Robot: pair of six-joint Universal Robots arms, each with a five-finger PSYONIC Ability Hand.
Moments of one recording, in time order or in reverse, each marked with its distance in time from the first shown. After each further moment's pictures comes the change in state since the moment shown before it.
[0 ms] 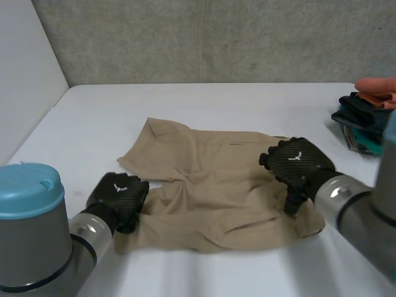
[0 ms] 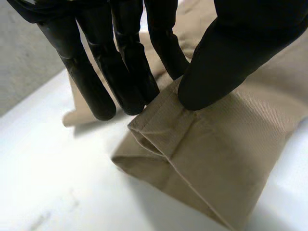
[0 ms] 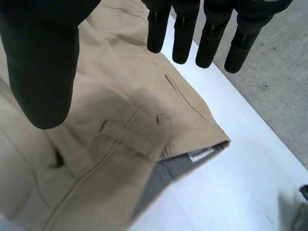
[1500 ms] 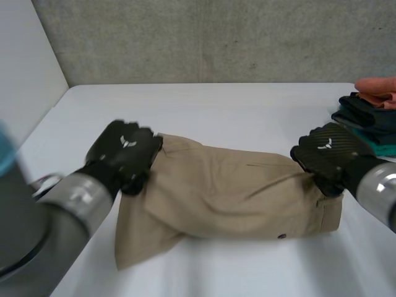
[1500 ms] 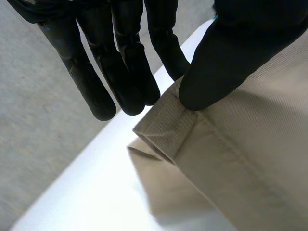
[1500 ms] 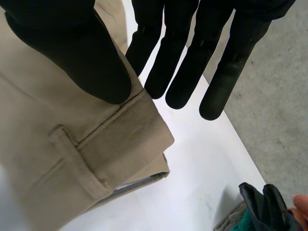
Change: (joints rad) left arm -0.062 0.102 0.202 -0.075 0.039 0.146; right arm -0.152 -0.148 0.025 0.087 -0.129 -0.210; left_hand 0.000 0.003 0.006 0.005 0.000; right_hand 0.731 0.791 0.804 0.823 0.829
